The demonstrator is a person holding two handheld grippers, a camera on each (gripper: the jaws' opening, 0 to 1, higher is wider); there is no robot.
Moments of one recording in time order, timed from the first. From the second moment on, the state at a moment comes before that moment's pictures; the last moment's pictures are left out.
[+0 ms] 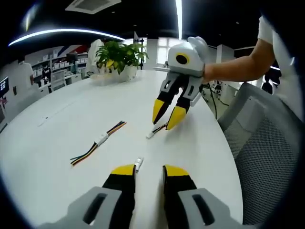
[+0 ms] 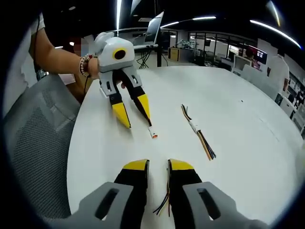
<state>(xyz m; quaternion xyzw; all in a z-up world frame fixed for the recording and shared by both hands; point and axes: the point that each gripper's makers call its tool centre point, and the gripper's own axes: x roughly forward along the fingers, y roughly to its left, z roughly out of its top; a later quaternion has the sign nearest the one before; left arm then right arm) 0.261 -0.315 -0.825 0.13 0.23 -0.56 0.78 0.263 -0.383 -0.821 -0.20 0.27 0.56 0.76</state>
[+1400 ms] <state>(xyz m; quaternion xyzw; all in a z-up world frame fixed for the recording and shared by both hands) 0.276 -0.325 -0.848 0.16 0.22 -0.56 0.78 0.278 -0.384 -0.852 -0.19 0.27 0.53 0.78</state>
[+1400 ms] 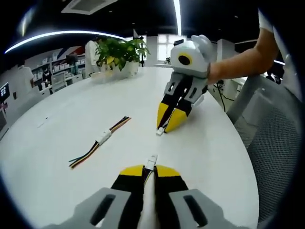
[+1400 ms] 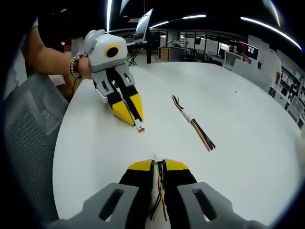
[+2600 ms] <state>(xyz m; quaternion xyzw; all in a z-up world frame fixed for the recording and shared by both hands) 0.255 -0.335 -0.840 0.18 0.21 -0.59 0.76 0.246 -0.351 -0.843 -0.24 0.23 0.59 0.73</state>
